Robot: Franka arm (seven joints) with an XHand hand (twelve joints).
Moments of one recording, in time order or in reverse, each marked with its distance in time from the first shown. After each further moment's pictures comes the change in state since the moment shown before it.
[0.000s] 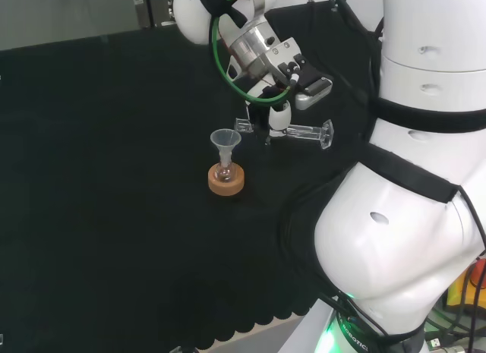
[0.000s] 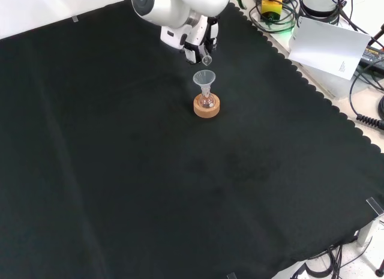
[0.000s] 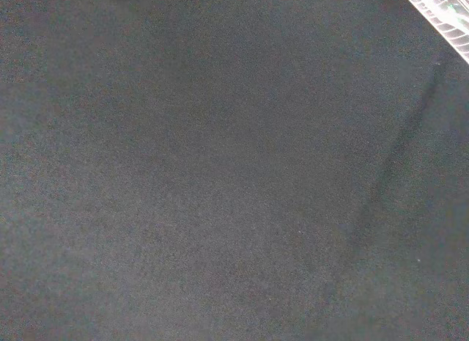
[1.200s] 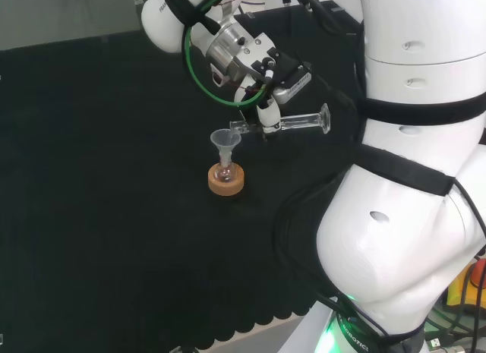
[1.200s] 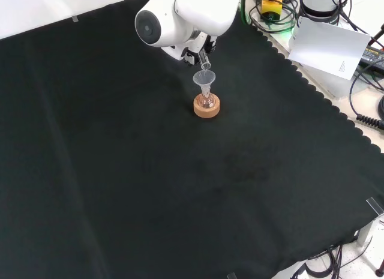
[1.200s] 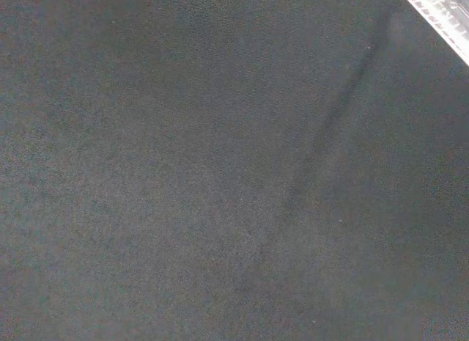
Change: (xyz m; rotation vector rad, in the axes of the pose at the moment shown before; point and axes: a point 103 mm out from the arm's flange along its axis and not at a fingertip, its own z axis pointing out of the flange) arm 0.013 -0.001 -0.024 0.140 -0.140 0.146
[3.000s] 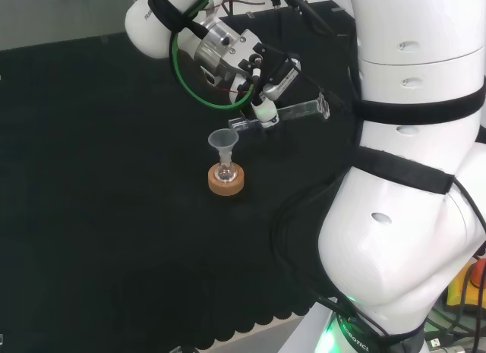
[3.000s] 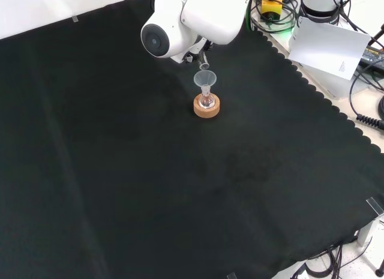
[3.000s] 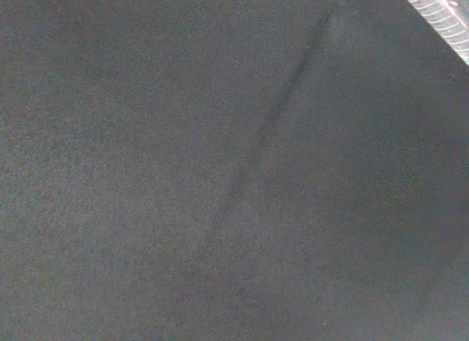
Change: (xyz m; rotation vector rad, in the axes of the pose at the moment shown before) arm 0.003 -0.007 -0.015 0.043 -0.107 0.103
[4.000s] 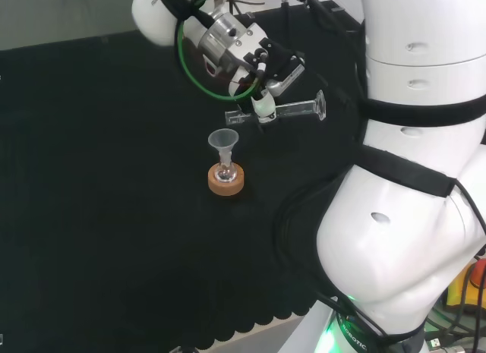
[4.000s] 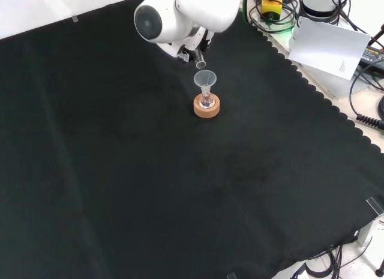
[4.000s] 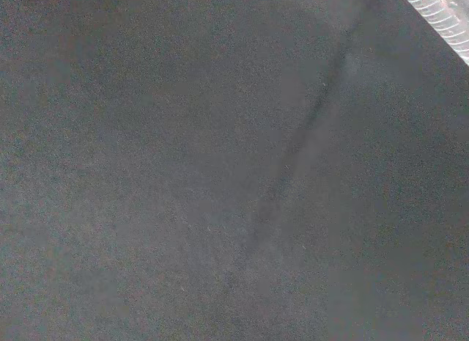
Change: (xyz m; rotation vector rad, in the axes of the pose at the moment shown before) arm -0.009 0.003 -0.003 -0.099 0.091 -0.055
